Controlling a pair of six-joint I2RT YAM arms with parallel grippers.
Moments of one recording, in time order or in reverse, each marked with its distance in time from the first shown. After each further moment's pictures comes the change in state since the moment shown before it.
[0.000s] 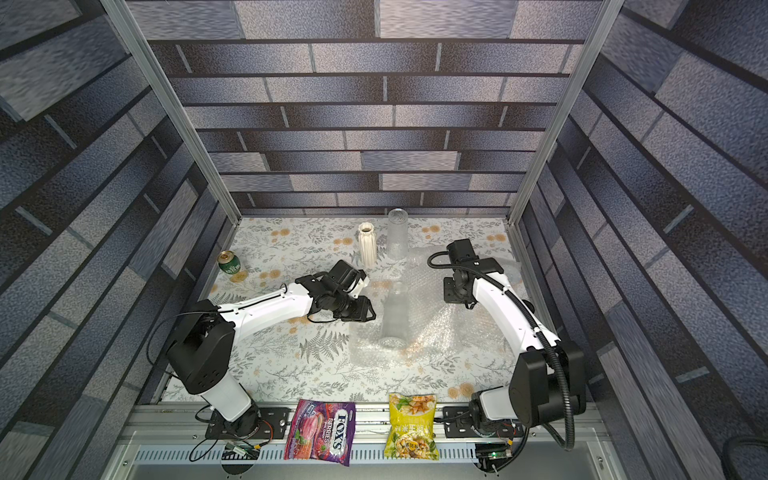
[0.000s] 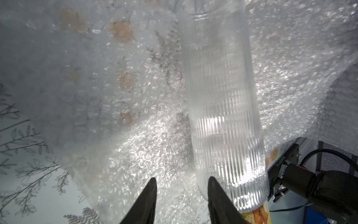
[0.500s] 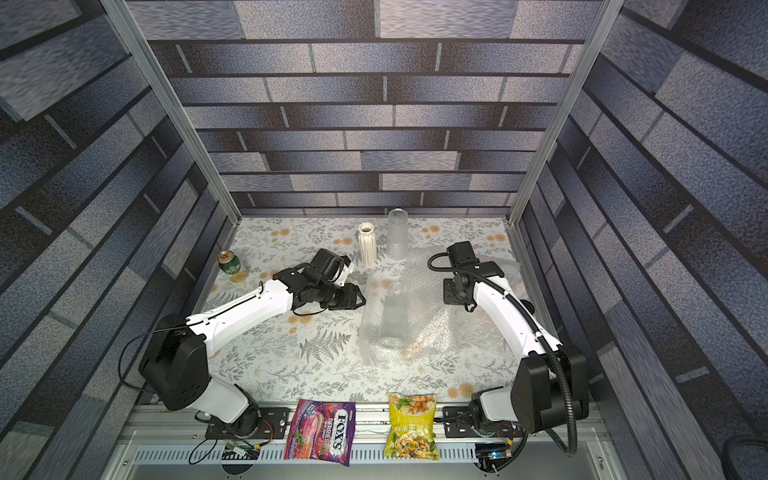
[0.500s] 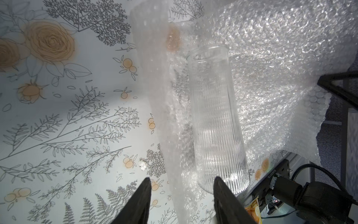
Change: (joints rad) left arm 0.052 -0.131 0.042 -0.079 -0.041 0.004; right arm 0.003 -0.021 -0.047 0.039 -0.007 0.009
